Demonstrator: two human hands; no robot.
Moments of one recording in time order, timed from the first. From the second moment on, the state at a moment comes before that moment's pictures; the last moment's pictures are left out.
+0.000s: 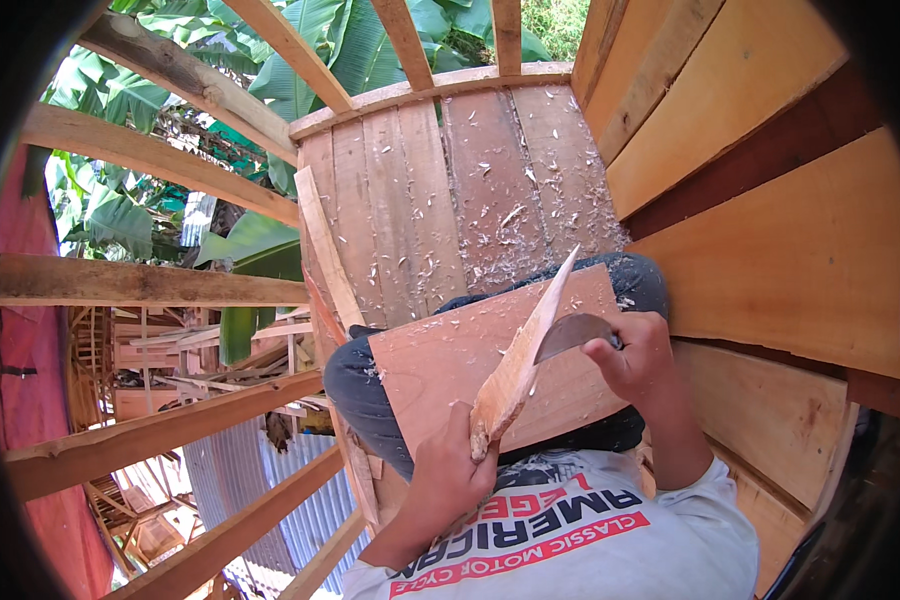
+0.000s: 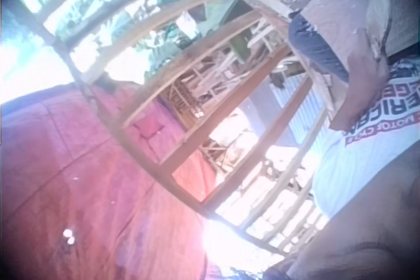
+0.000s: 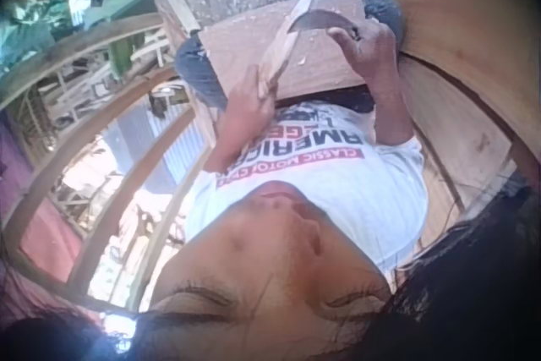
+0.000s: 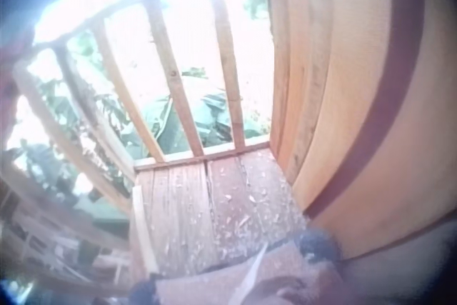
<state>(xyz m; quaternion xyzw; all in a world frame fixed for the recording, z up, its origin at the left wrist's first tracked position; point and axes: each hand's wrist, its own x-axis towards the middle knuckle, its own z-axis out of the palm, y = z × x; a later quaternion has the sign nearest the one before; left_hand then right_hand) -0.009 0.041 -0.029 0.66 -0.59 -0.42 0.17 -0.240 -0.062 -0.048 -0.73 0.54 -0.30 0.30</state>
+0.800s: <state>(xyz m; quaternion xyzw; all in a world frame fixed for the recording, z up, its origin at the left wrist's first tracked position) 0.008 0.040 -0.042 0.65 -0.61 -0.43 0.16 -0.219 -0.060 -0.057 -0.77 0.52 -0.26 0.26</state>
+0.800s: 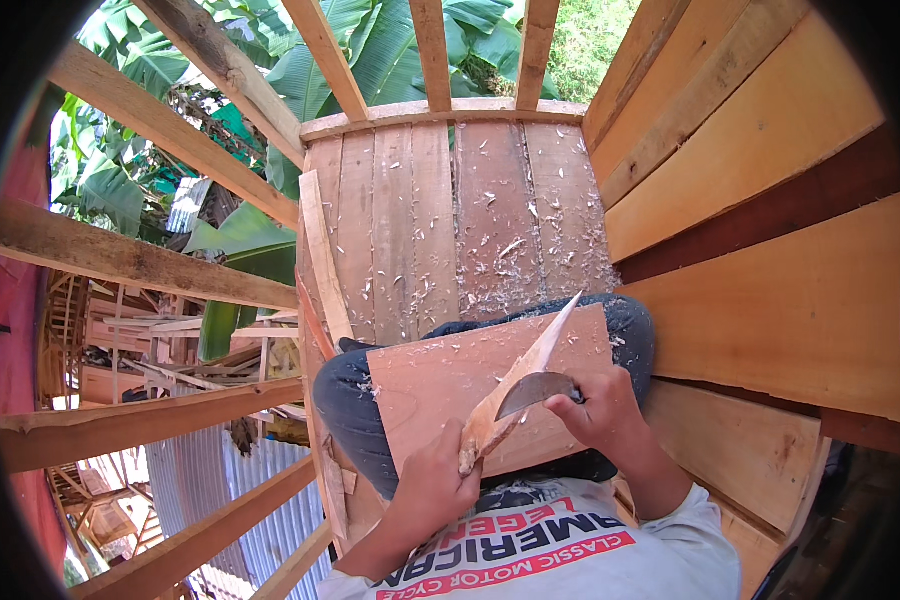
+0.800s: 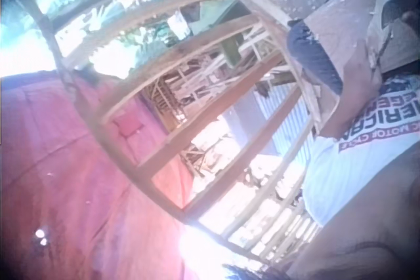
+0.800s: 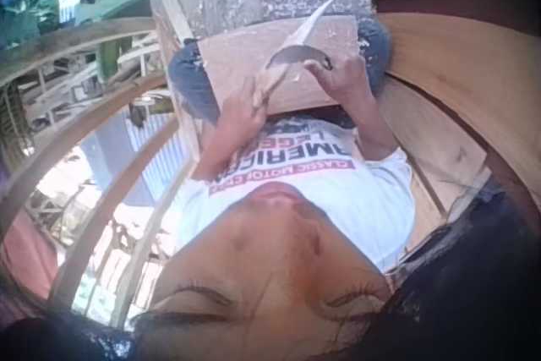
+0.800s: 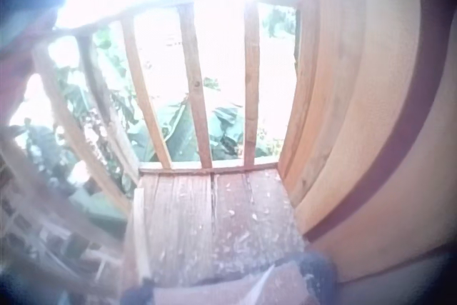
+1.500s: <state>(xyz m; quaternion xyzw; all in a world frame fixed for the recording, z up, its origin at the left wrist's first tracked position) 0.012 0.051 -0.033 0.62 -0.60 -0.47 0.19 -0.221 -0.061 -0.025 -0.75 0.57 -0.26 0.23</state>
